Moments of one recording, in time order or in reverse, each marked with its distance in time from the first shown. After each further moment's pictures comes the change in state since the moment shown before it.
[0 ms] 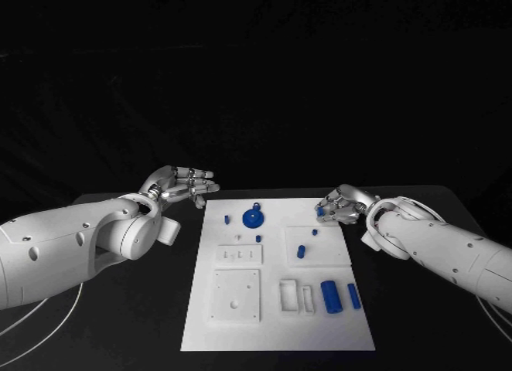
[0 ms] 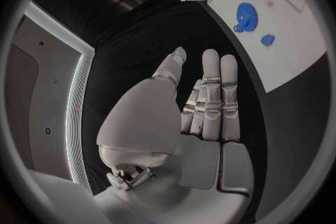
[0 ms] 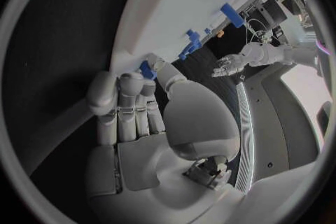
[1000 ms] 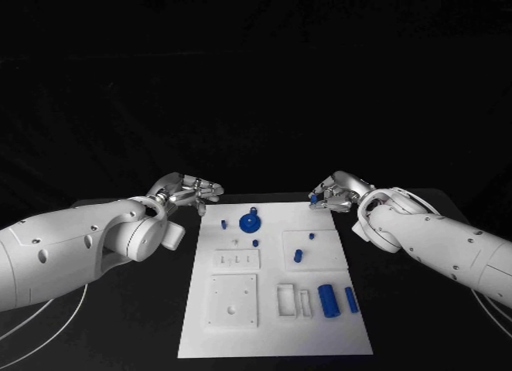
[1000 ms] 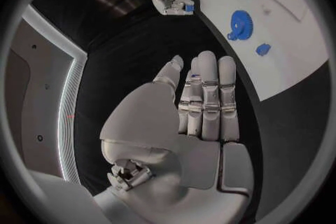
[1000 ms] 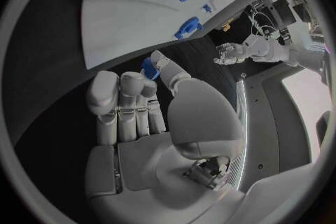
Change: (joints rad) left arm 0.011 0.044 0.002 -0.019 -0.048 0.009 -0.124; left_hand -0.077 0.066 0.006 0.041 -0.052 0.237 -0.076 -0.006 0.007 0.383 -0.117 0.039 0.006 0.047 -0.075 0.132 0.092 -0.017 0.024 -0.067 0.031 0.019; right arm 0.048 -0.024 0.002 0.145 -0.027 -0.123 -0.128; right_hand -0.025 -0.001 0.118 0.051 -0.050 0.102 -0.024 -0.005 0.005 0.023 -0.020 0.007 0.014 0.006 -0.014 -0.001 0.010 0.000 0.000 -0.014 -0.005 0.000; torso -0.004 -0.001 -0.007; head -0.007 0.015
